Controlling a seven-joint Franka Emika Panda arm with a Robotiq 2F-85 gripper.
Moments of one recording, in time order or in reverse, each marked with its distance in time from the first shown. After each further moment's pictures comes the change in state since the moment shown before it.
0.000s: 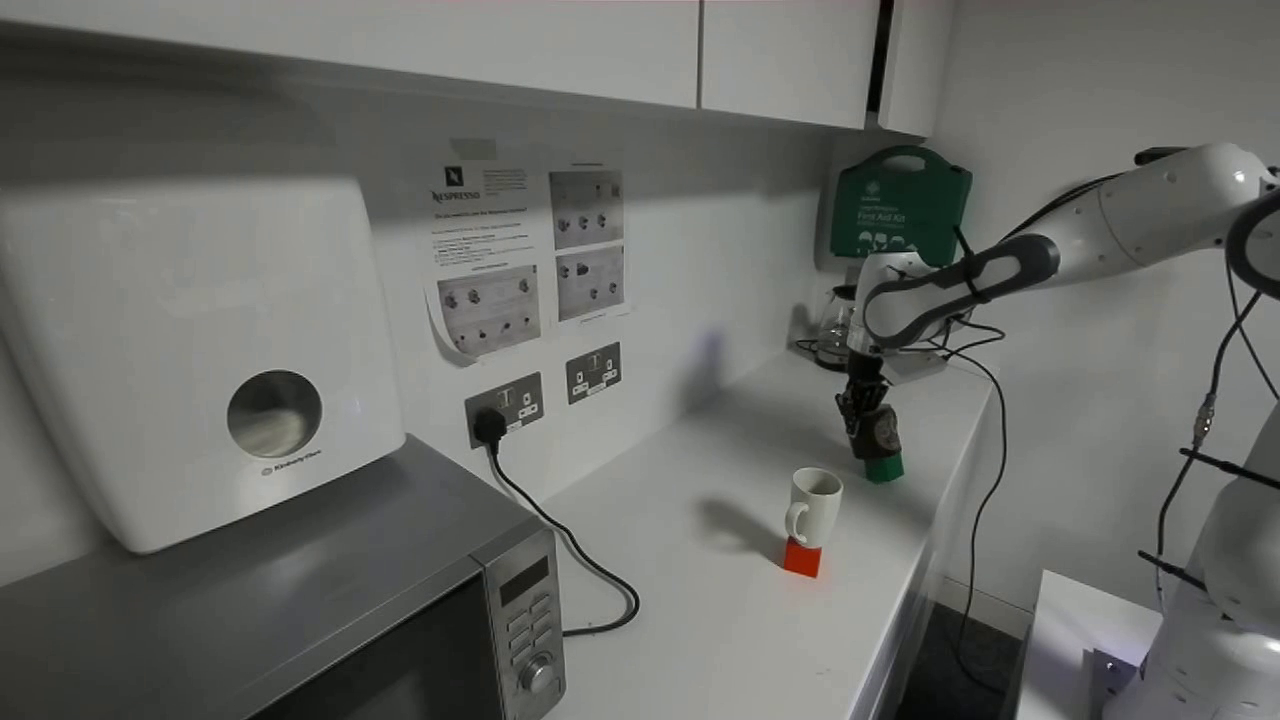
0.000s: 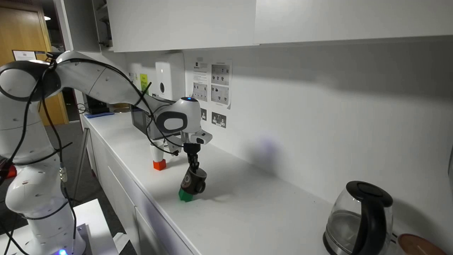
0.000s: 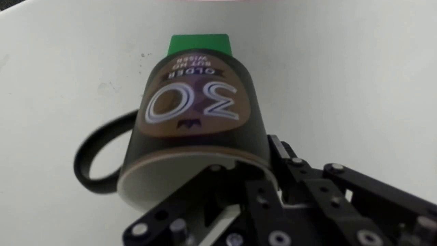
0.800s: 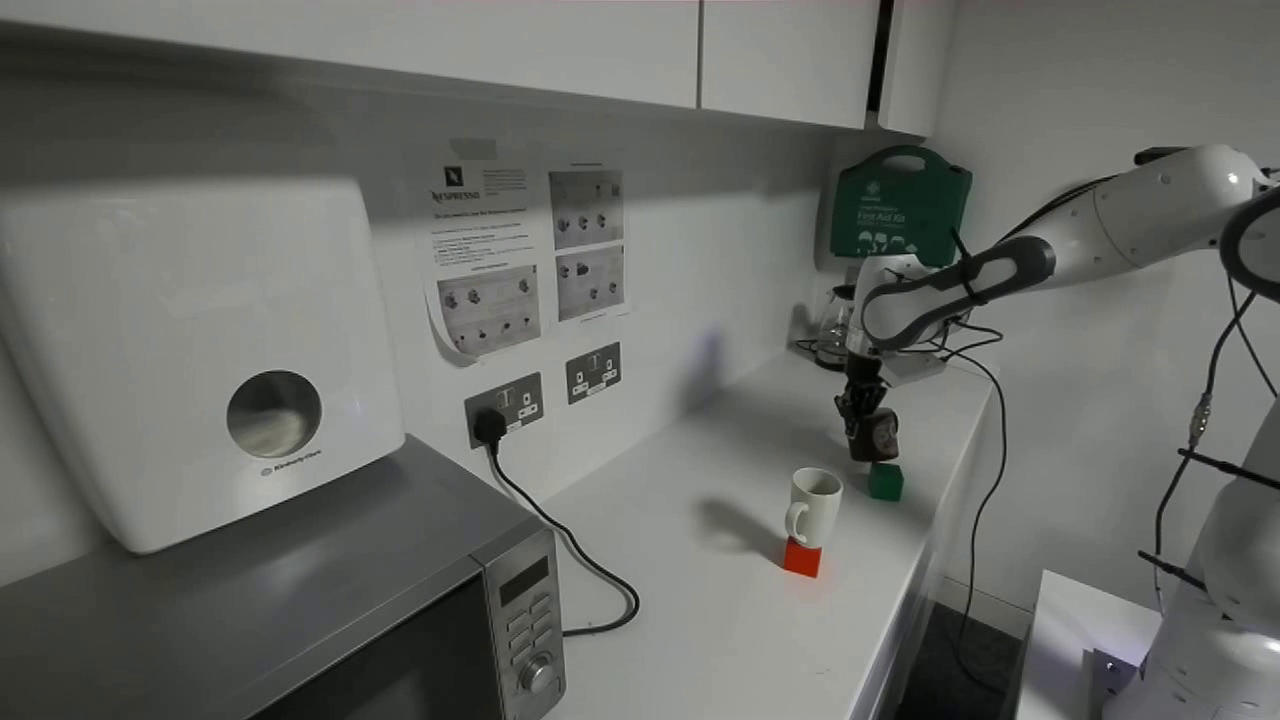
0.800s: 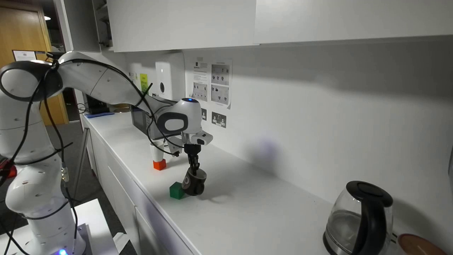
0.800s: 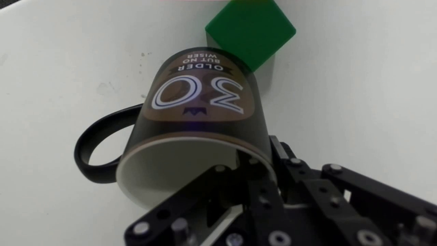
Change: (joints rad) arm 0.000 0.013 -0.001 0.003 -0.001 0.006 0.000
